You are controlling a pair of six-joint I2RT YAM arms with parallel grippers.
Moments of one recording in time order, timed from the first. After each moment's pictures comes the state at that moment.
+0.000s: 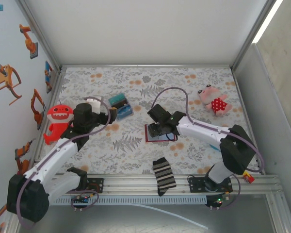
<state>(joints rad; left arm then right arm) -0.39 0.96 0.56 -0.05 -0.03 -0.13 0.86 1.58 1.06 -0.62 0.11 0.40</state>
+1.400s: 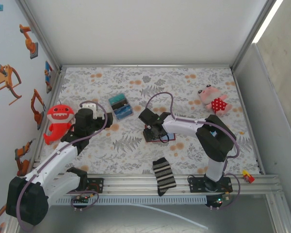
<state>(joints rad) -0.39 0.96 0.51 -0.13 -0.16 -0.29 0.89 1.82 1.13 -0.61 0.07 0.43</state>
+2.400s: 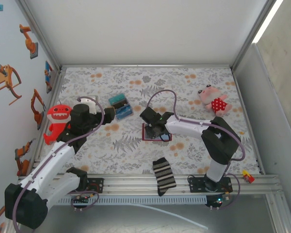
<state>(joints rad) -0.39 0.91 0.61 -0.17 -0.03 -0.28 0.89 1.75 1.11 -0.59 0.14 0.45</state>
